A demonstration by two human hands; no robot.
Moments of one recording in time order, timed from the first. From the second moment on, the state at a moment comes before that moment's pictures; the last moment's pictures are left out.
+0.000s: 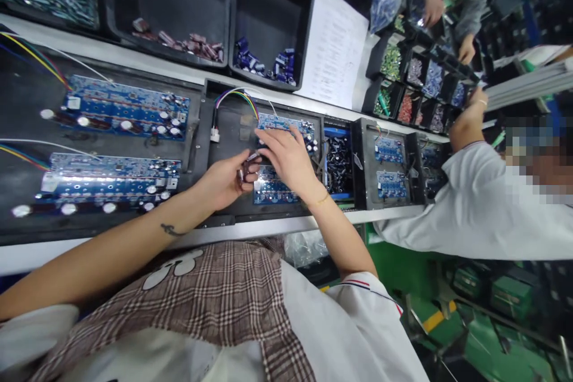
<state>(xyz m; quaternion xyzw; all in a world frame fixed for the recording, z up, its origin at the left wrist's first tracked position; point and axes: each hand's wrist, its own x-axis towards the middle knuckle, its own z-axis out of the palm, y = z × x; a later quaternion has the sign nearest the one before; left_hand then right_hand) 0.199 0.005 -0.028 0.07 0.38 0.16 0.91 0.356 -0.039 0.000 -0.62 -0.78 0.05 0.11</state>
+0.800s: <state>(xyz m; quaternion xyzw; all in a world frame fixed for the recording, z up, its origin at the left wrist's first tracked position) 0.190 -0.089 -0.016 0.12 0.36 0.01 0.93 0.377 -0.166 -0.025 -0.64 -0.77 0.03 0.05</state>
